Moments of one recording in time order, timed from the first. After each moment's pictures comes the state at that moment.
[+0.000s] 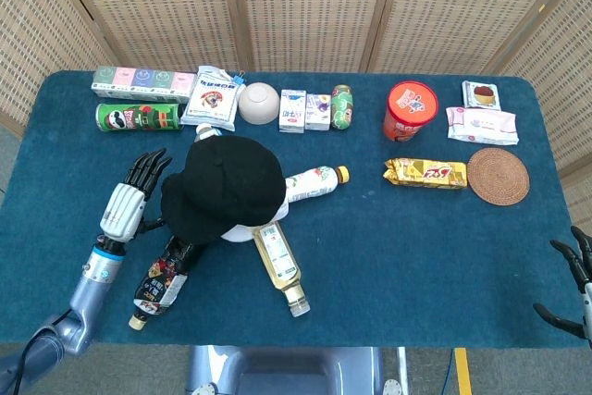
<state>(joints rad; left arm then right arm) -0.52 -1.79 -0.09 -0.70 1.60 1.50 -0.59 -0.04 -0.99 0.03 -1.57 -1.59 1.62 0.17</state>
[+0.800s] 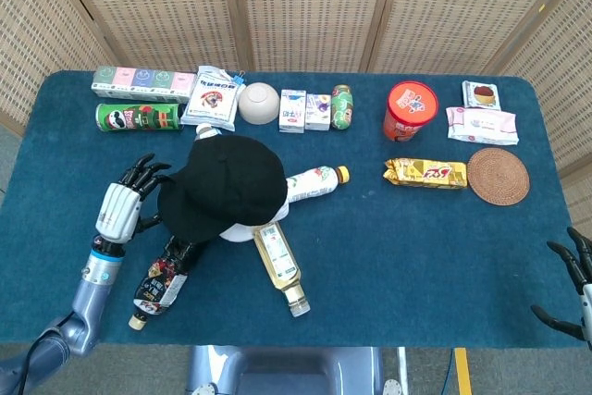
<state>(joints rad) -0.52 -1.82 -0.11 -0.69 1.58 1.57 -0.49 -0.04 -0.99 0.02 -1.57 -1.61 1.62 0.20</state>
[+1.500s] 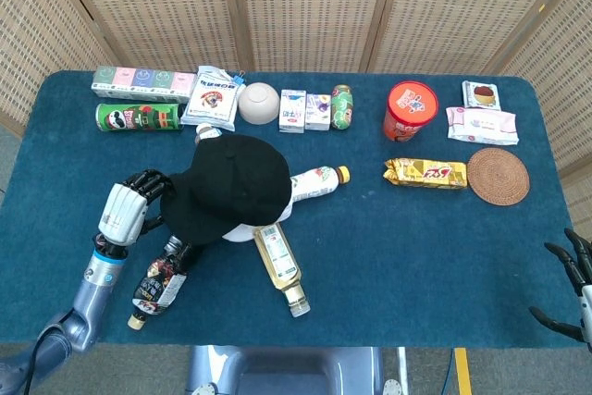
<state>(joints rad) -0.54 -1.84 -0.10 -0.63 1.63 1.65 -0.42 -0.04 -0.98 0.01 -1.56 -1.63 1.62 0.23</state>
